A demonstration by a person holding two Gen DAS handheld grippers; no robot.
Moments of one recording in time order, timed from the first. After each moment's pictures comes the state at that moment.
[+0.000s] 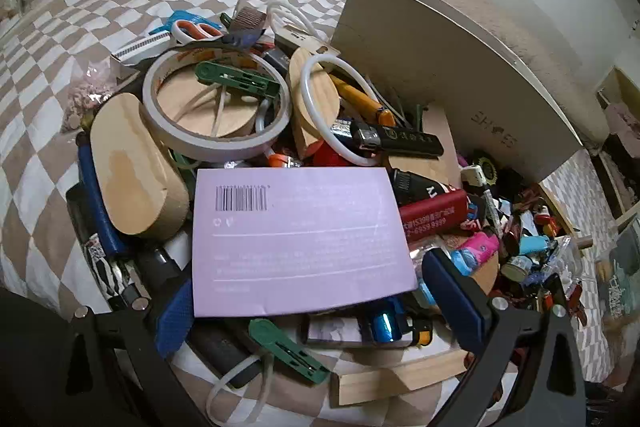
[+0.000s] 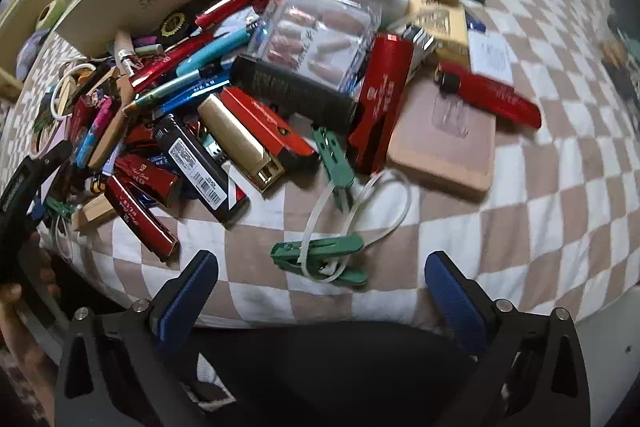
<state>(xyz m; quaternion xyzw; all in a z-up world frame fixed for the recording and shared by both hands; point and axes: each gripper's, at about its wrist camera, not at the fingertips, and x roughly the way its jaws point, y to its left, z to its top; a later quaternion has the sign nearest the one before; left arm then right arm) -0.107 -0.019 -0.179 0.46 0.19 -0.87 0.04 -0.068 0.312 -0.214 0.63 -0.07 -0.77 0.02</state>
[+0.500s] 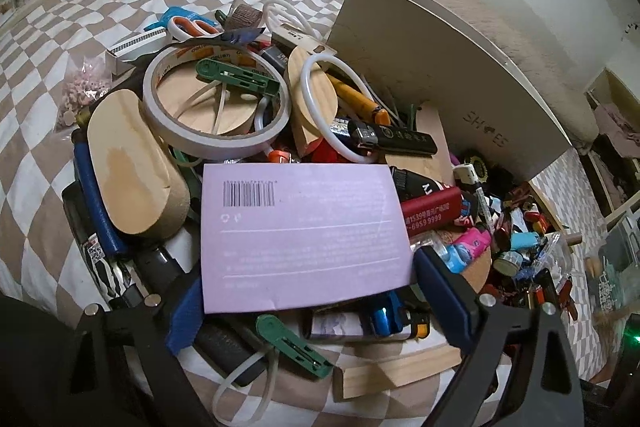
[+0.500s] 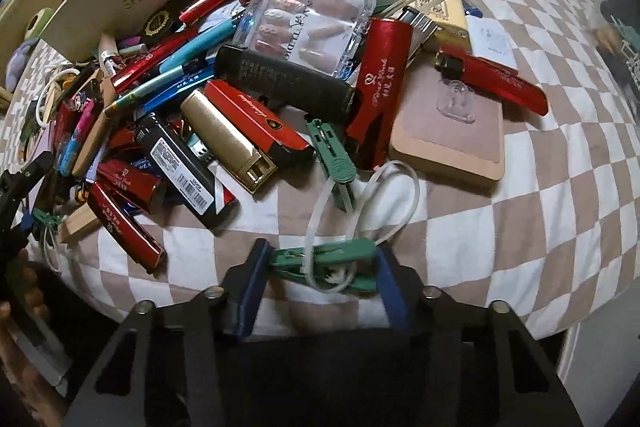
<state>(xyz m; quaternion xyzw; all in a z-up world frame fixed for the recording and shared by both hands) -0.087 -0.024 -0.174 0.46 0.20 -0.87 0.02 -0.054 0.319 -0.221 0.62 -0.07 -0.78 0.00</state>
